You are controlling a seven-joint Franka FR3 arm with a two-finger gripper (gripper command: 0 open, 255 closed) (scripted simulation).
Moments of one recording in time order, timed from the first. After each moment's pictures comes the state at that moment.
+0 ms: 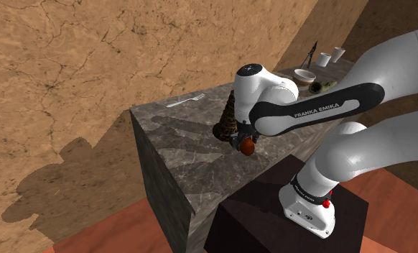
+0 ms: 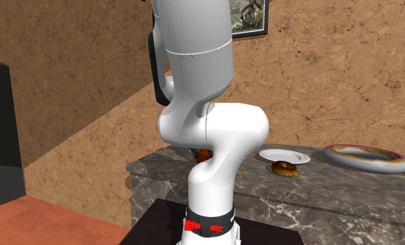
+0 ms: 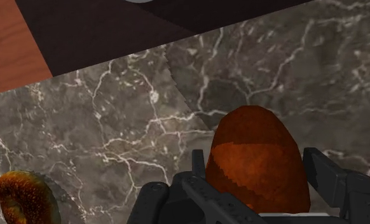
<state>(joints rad) -0.05 -0.62 0.47 -2.87 0.08 2.11 0.66</state>
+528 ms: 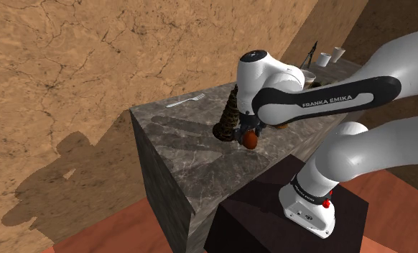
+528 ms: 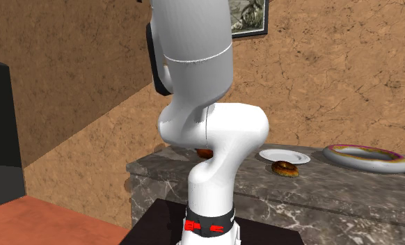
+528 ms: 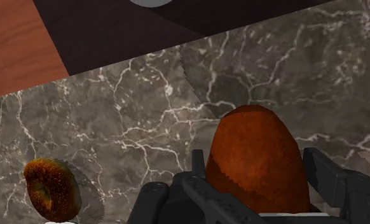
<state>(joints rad) -0.04 -0.69 0.43 -2.82 0.07 1.99 0.64</state>
